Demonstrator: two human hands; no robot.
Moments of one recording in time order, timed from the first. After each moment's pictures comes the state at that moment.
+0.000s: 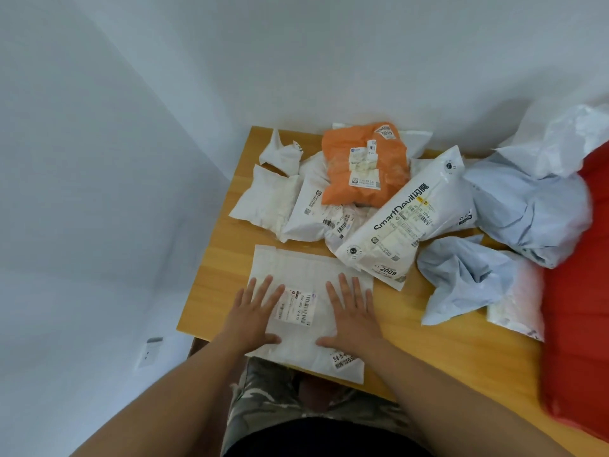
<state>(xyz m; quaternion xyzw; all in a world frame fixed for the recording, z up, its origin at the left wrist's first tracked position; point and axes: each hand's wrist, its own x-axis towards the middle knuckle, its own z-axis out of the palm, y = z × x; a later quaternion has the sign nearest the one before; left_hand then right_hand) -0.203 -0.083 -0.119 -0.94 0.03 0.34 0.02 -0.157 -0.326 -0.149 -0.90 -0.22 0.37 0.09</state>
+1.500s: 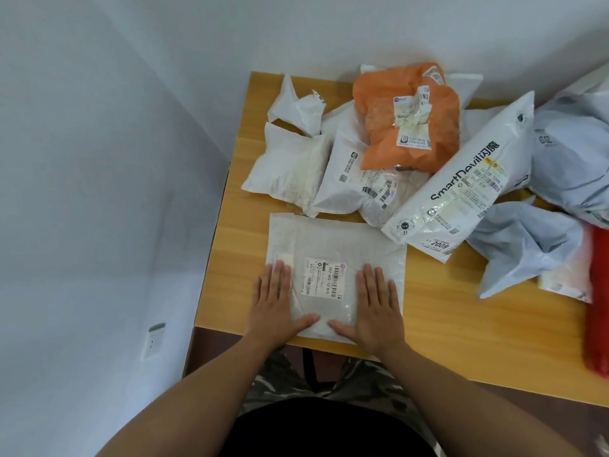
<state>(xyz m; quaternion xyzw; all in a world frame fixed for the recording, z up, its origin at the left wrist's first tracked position) -0.229 -0.037 -0.195 -0.96 -0.02 0.26 -0.13 -0.214 -0.276 -0.203 -0.96 -0.14 0.21 0.09</state>
